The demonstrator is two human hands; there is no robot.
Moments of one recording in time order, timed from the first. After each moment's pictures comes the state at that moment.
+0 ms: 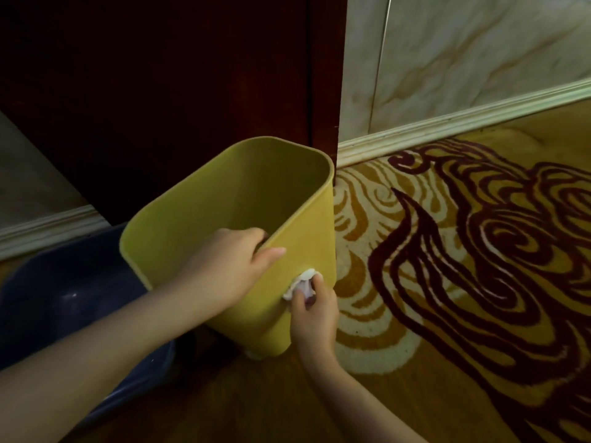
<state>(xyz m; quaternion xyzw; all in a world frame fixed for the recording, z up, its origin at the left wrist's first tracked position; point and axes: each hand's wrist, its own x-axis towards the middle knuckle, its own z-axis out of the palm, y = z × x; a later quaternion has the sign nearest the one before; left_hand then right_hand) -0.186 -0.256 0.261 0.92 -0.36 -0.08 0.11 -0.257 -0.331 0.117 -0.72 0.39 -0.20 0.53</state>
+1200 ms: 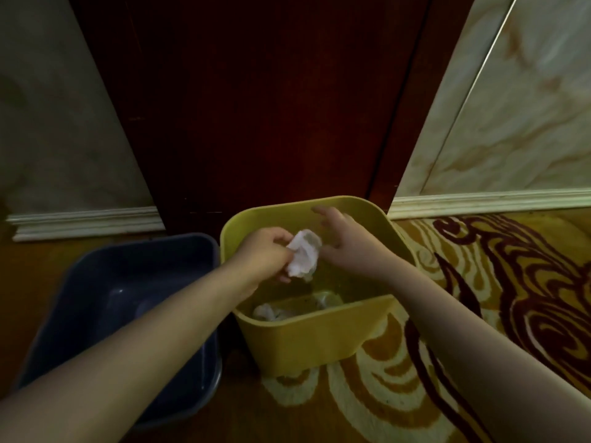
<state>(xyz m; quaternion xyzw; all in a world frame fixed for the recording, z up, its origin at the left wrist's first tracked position) -0.102 -0.229 0.275 0.83 -0.10 -0.21 0.51 -0.136 -0.381 0.273 -0.95 0.02 -0.02 0.31</state>
